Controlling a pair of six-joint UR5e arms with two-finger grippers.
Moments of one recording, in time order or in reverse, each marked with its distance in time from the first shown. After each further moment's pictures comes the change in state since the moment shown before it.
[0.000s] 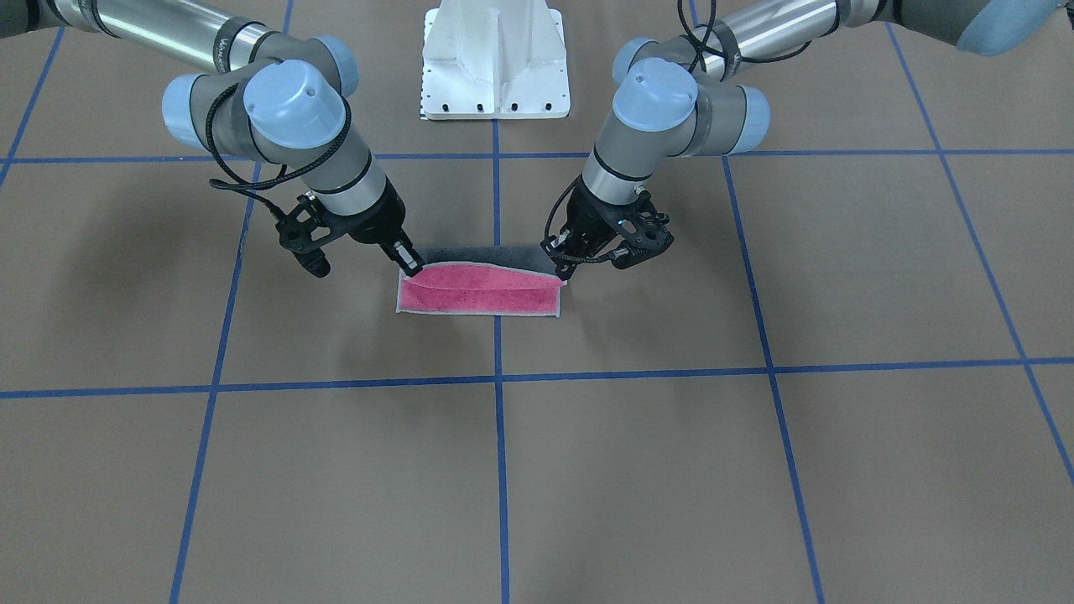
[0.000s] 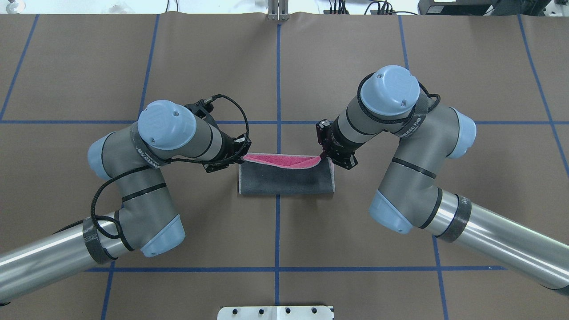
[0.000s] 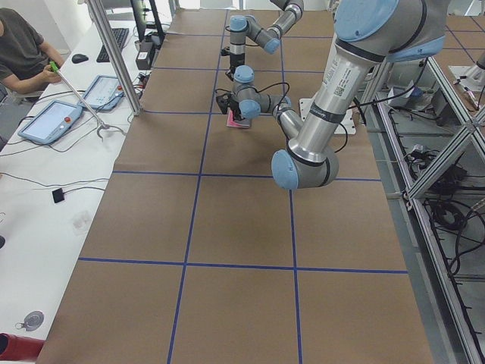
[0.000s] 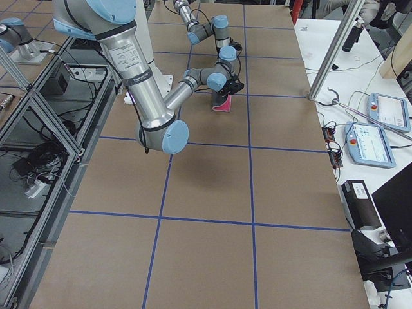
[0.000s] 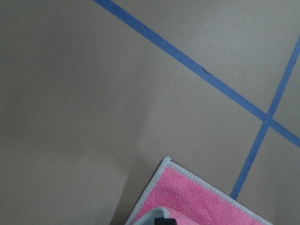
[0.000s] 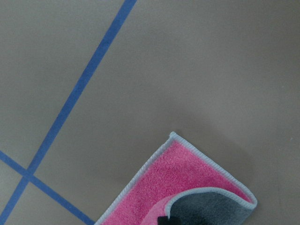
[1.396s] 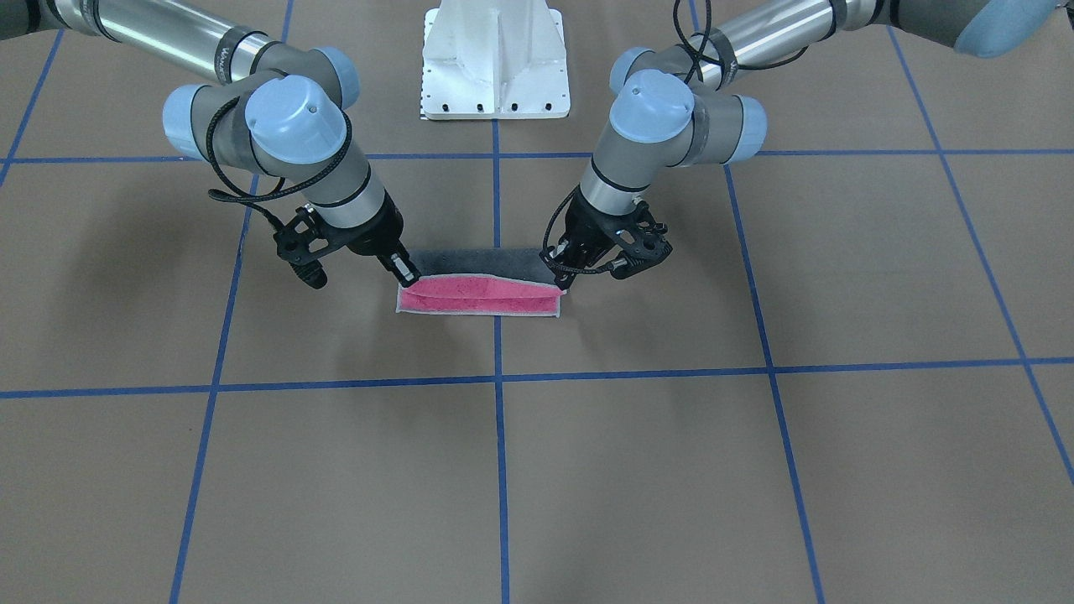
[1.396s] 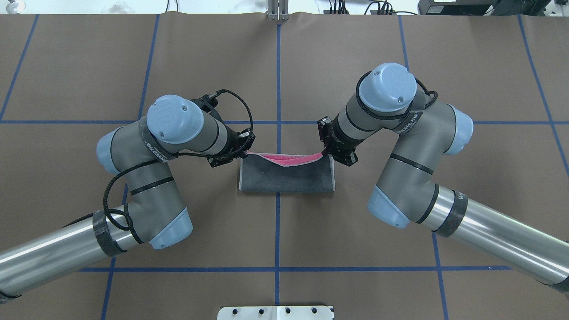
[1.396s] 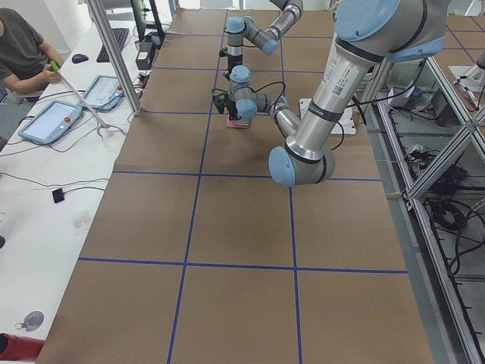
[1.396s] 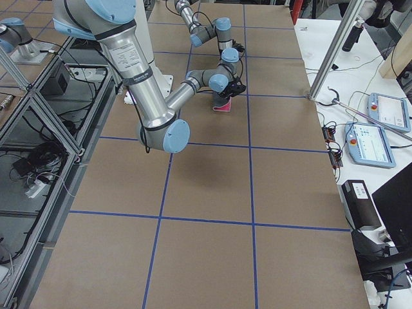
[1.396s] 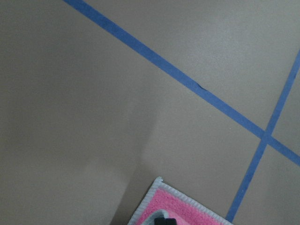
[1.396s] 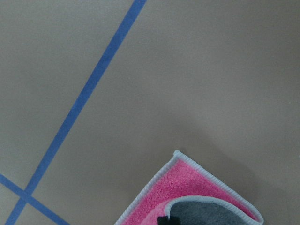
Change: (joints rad) left arm -0.009 -0.040 0.054 -0.006 0.007 0.000; right arm 0.009 0.011 -0.034 0.000 -0.001 0.001
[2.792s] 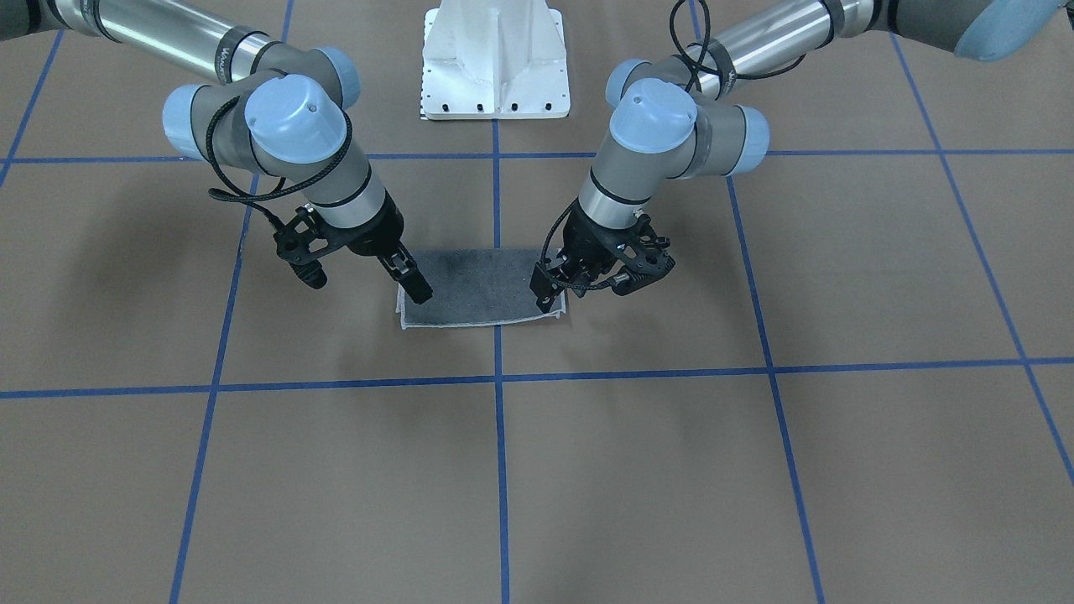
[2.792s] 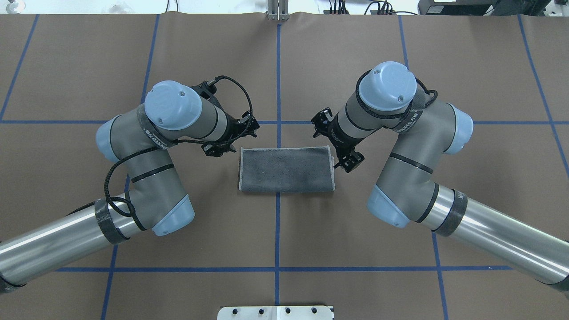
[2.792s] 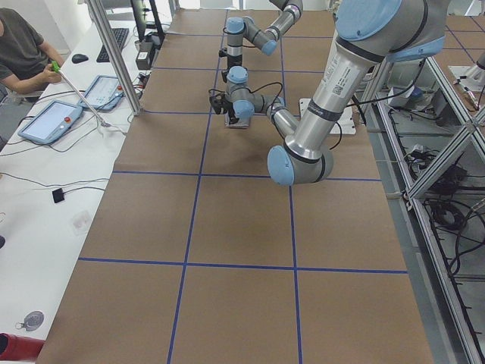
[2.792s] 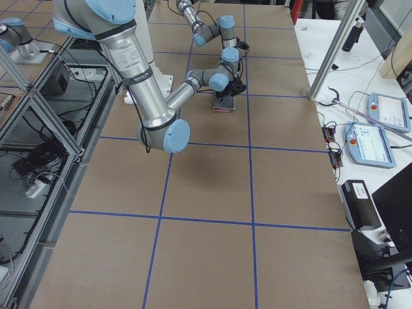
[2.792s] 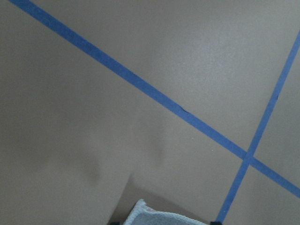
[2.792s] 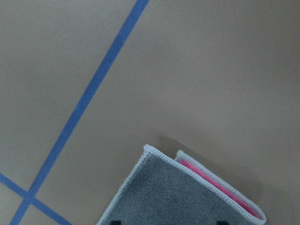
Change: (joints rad) left arm -0.038 -0.025 0.022 -0.022 -0.003 0.000; right arm -0.001 0.000 0.003 0.002 -0.002 0.011
